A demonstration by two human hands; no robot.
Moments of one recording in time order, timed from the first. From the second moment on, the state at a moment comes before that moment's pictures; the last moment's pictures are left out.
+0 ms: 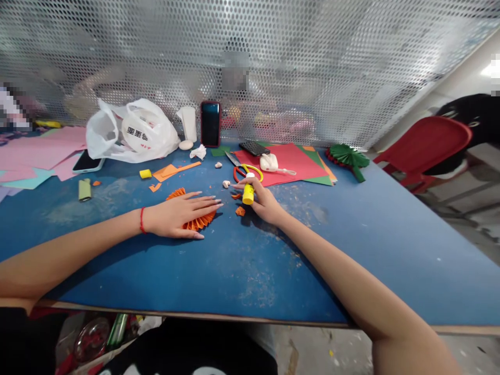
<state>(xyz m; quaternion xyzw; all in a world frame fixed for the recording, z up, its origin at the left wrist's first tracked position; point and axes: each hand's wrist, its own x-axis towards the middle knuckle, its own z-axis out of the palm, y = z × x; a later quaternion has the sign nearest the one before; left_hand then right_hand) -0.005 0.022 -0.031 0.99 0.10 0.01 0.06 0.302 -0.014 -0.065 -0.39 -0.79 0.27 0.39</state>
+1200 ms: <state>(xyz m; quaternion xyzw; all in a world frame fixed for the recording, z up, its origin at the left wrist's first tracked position) 0.031 -0.056 -0.036 0.97 0.06 0.04 0.23 0.300 -0.013 -0.069 -0.41 -0.76 0.25 0.43</state>
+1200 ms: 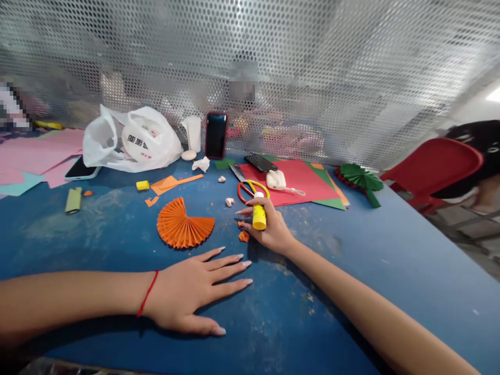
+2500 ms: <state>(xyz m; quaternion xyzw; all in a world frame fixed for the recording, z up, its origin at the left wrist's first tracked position) 0.030 -0.083 -0.038 0.98 -0.03 0.19 0.00 0.286 -0.042 -0.065 -0.29 -0.85 0.22 0.39</state>
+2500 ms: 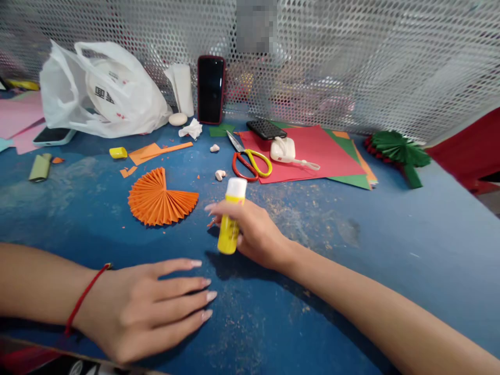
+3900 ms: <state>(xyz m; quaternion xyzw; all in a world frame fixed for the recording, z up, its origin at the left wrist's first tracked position) 0.032 -0.063 -0.045 0.97 0.15 0.19 -0.07 0.262 -0.052 -0.050 -0.35 -0.89 0.15 0.27</state>
